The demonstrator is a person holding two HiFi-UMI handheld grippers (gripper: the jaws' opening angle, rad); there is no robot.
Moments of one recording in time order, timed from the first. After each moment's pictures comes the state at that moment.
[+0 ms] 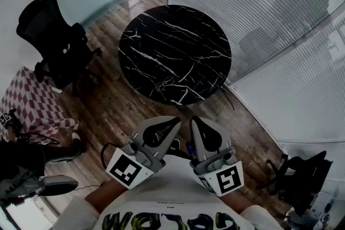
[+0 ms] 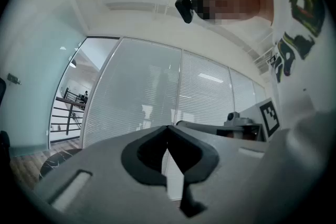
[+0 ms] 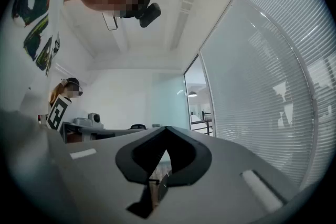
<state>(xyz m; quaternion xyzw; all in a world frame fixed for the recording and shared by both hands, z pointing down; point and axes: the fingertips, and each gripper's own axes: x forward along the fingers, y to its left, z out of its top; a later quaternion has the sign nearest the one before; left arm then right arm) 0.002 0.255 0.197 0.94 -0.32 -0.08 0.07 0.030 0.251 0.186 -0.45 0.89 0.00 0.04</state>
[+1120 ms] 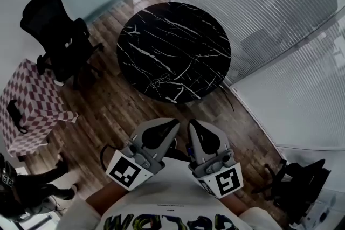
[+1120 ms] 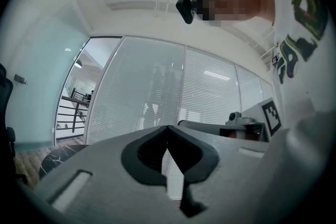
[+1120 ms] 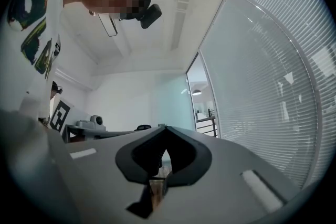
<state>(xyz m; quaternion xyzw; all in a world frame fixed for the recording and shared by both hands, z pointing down) 0.048 0.261 0.207 0.93 -0.35 -0.08 0.07 0.074 0.258 0.195 -0.41 0.91 -0.02 0.05</state>
